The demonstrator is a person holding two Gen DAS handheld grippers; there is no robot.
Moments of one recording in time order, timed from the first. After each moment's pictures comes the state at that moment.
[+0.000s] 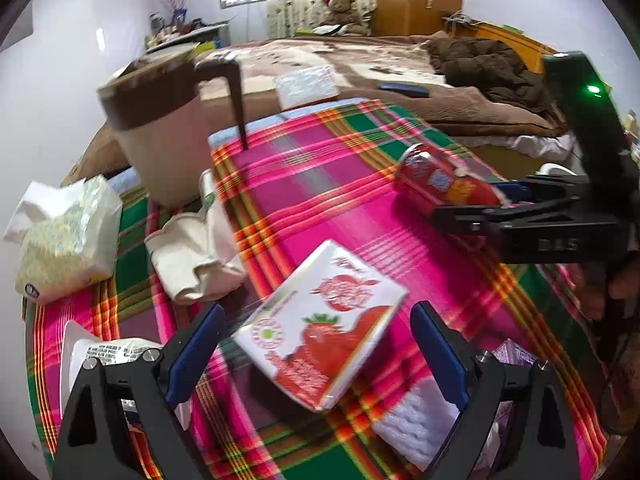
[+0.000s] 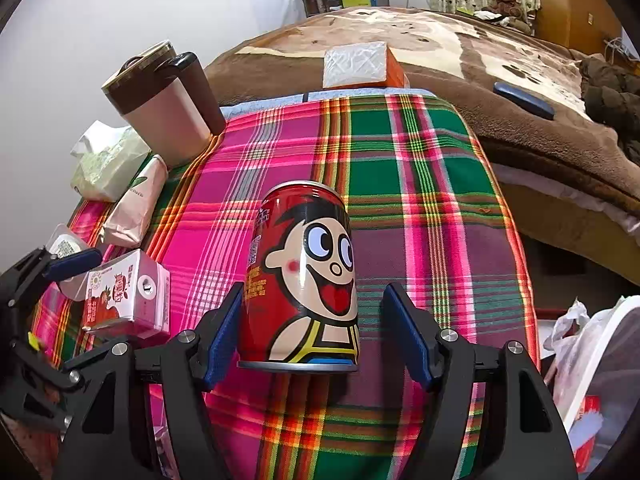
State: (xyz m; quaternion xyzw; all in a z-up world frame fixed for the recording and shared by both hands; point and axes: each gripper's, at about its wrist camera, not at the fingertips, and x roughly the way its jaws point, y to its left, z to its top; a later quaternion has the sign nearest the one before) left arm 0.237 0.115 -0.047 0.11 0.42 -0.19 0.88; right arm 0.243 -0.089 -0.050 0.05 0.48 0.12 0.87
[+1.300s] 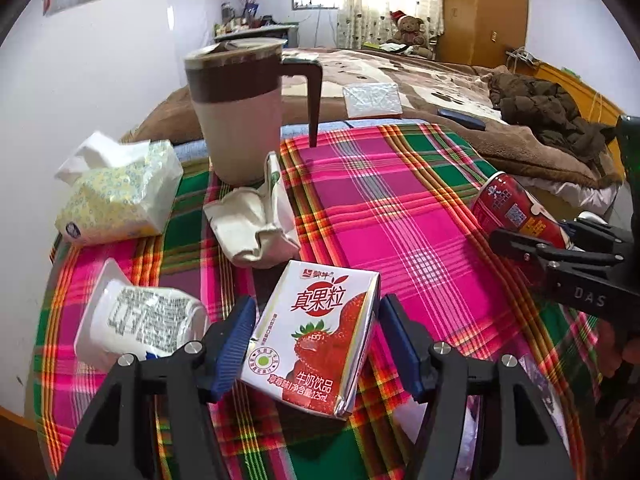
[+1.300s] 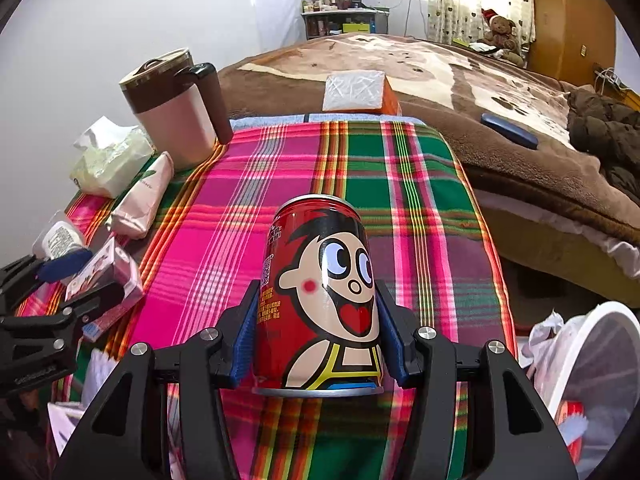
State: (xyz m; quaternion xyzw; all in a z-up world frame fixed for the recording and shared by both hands) left arm 0.223 0.131 -0.043 0.05 0.41 -0.09 0.91; right arm 0.219 -0.082 -0.041 0.01 0.43 0.09 0.90
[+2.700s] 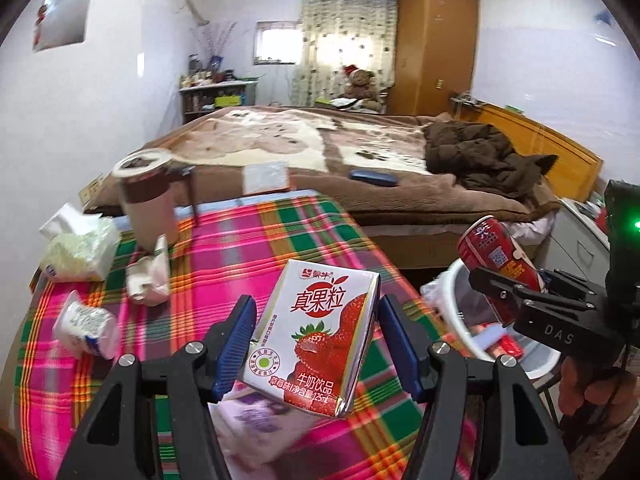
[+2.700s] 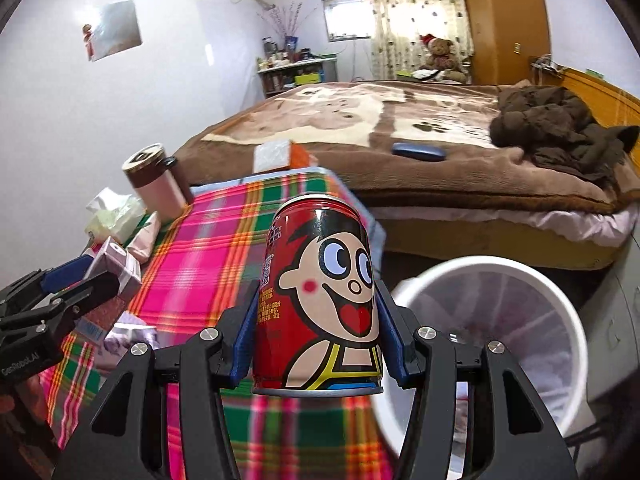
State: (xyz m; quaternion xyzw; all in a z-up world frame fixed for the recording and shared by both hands) left arm 0.142 0.021 0.033 0.01 0.32 -0.17 0.93; right arm 0.124 -0.196 0.014 0.07 0.35 0.03 0.94
